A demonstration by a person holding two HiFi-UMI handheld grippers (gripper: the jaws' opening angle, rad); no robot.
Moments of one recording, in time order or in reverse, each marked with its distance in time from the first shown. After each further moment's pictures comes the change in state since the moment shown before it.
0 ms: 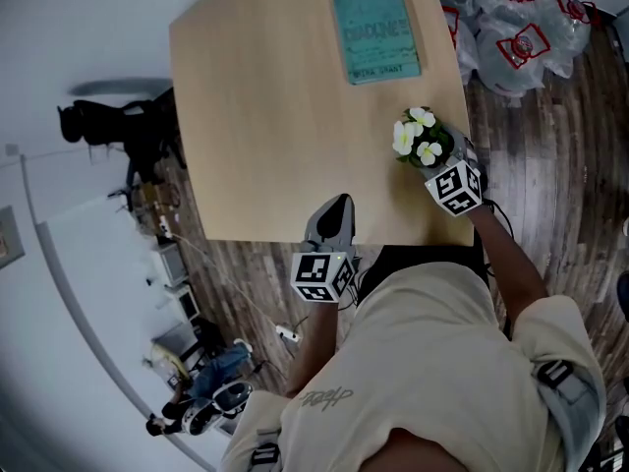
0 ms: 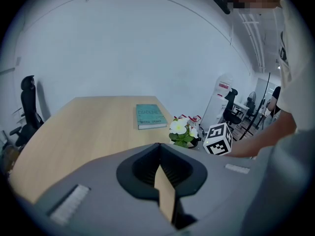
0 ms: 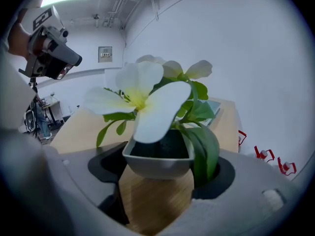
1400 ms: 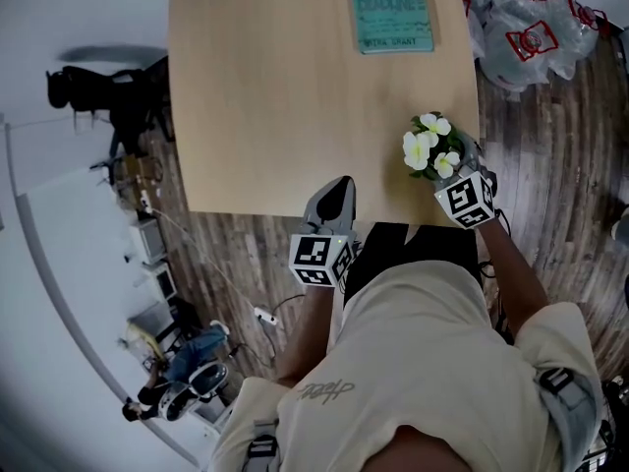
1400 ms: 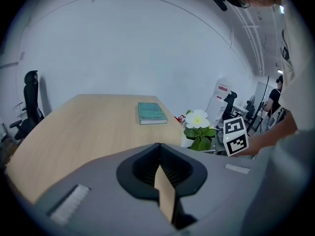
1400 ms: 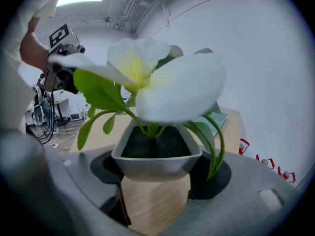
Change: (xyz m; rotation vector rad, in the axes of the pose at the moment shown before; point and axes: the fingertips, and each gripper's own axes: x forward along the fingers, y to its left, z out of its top) left arm -0.017 -0.002 -0.032 -0.026 -0.025 -0.009; right arm -0.054 0.047 0.012 -0.072 -0.049 0.048
